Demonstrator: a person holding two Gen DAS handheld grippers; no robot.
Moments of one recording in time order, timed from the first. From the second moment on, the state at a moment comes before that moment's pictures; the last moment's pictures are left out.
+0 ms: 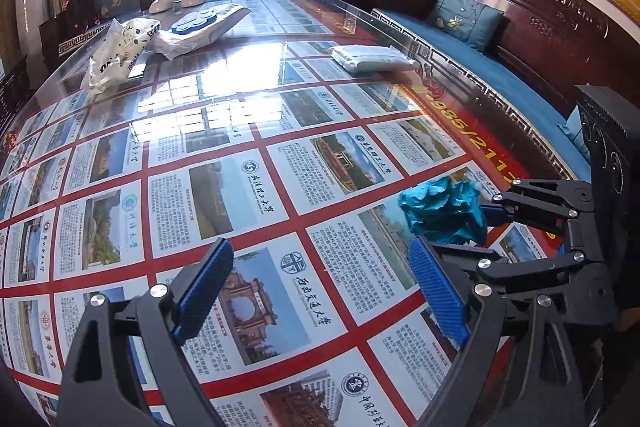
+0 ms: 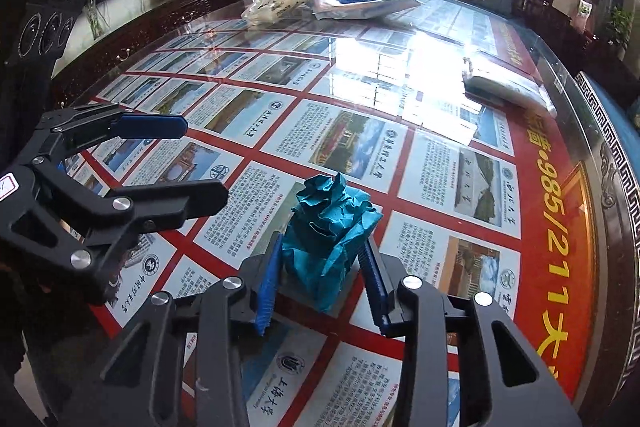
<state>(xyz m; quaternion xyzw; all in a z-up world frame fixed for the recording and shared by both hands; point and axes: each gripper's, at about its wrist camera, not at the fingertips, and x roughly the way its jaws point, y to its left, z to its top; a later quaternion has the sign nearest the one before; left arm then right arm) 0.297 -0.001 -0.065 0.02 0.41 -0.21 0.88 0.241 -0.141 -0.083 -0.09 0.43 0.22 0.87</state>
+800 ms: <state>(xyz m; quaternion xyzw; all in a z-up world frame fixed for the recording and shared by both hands) 0.058 -0.037 -0.057 0.14 0.40 -0.30 0.86 0.003 -0.179 -0.062 -0.08 0.42 0.19 0.88</state>
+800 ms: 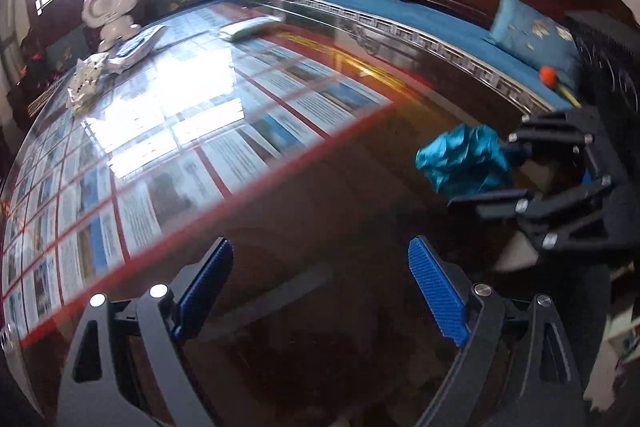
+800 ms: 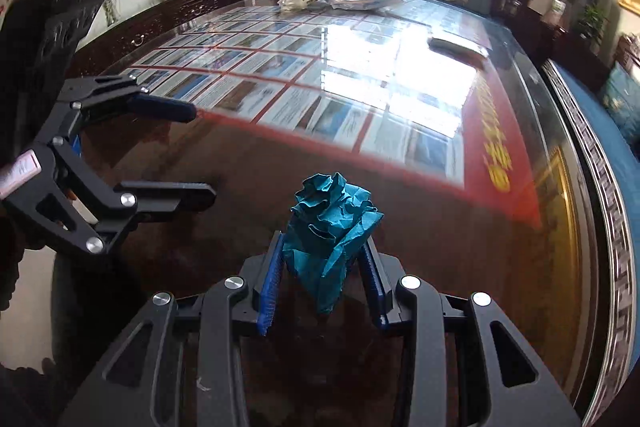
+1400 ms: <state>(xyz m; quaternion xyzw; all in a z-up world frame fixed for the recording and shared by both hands) -0.133 -0.046 -0.177 0.18 0.48 -0.37 0.77 -0.178 -0.165 -0.168 -0.06 0.52 0.19 0.83</state>
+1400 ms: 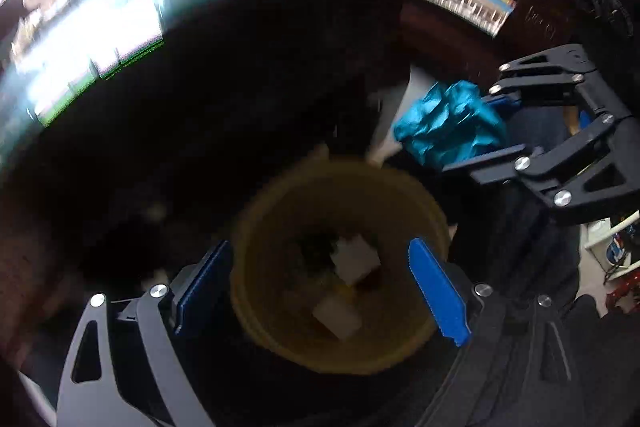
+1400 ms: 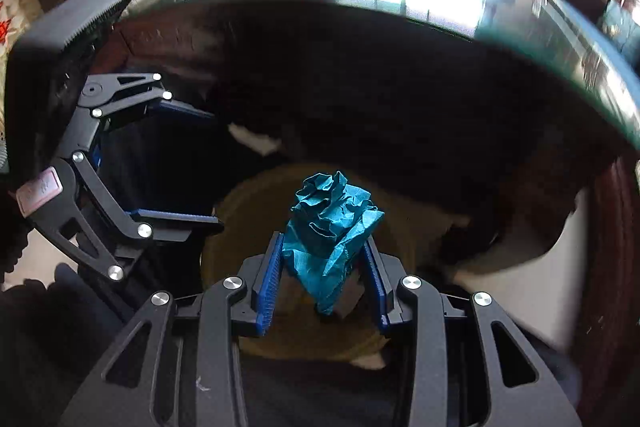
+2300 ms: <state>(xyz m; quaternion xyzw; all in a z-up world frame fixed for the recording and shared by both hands) -0.129 -0.057 -0.258 0.19 0.56 -0.37 0.71 -0.162 -0.163 -0.241 -0.08 0.58 0.18 0.79</state>
